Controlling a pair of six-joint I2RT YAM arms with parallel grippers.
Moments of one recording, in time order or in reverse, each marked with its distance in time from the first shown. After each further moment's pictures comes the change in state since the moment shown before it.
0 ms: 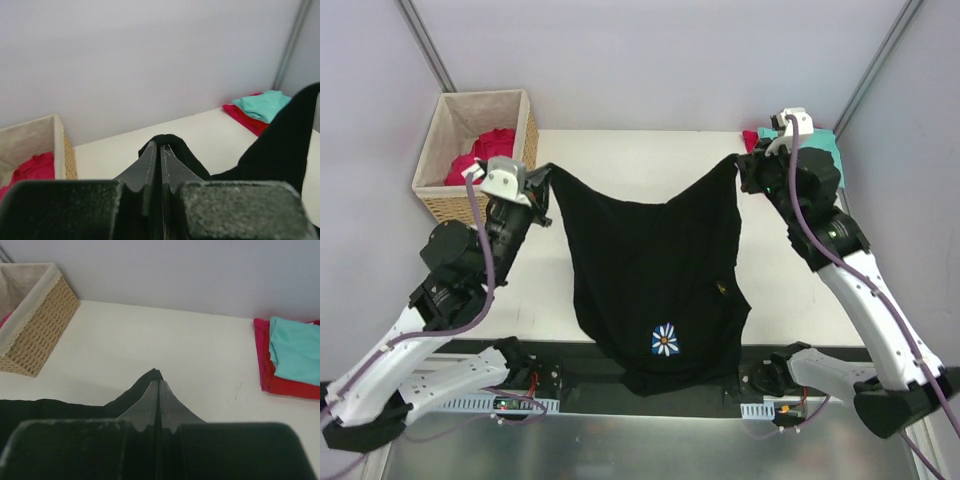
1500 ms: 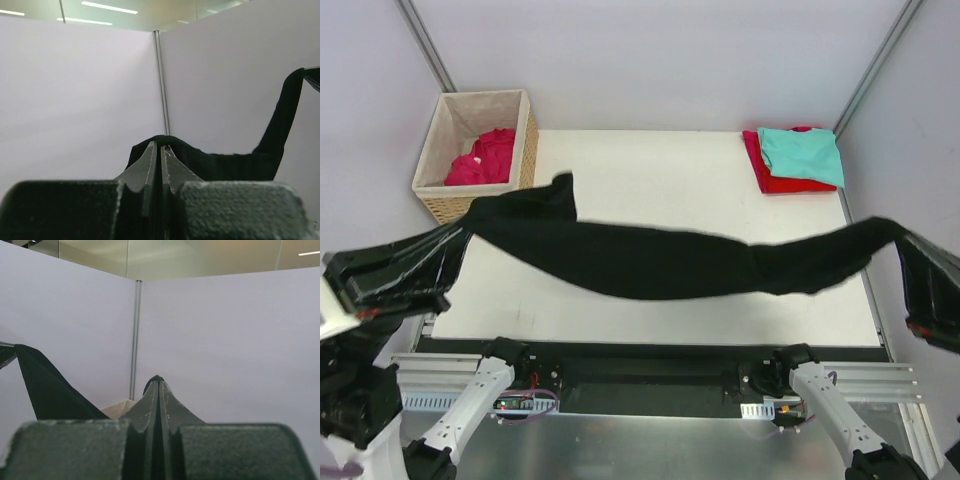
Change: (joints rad) left arm 0.676 -0.193 0.362 -0.045 1.022 -0.540; right arm -0.235 -0.427 0.494 -0.076 -0.527 0.085
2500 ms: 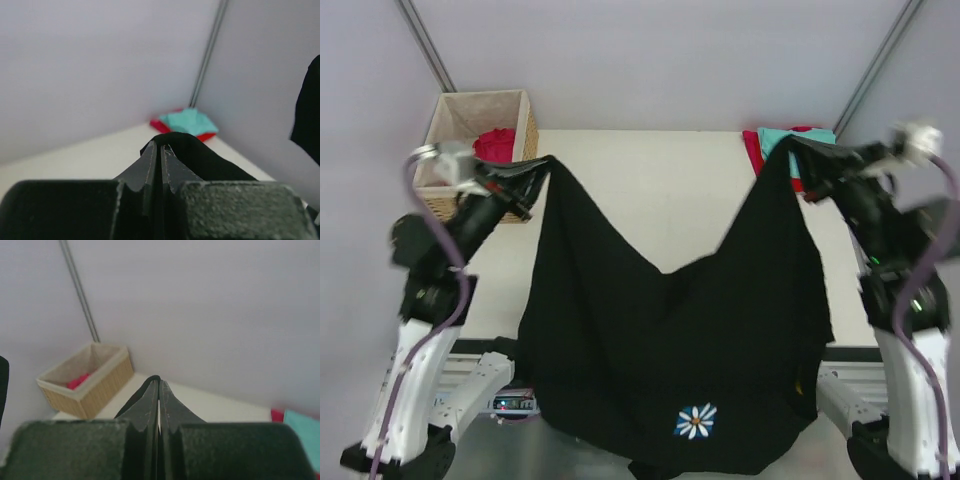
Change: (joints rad) left arm 0.003 0.161 -0.315 0.123 -0.109 -0.006; right arm 0.000 0.176 -0.323 0.143 0.122 -0.021
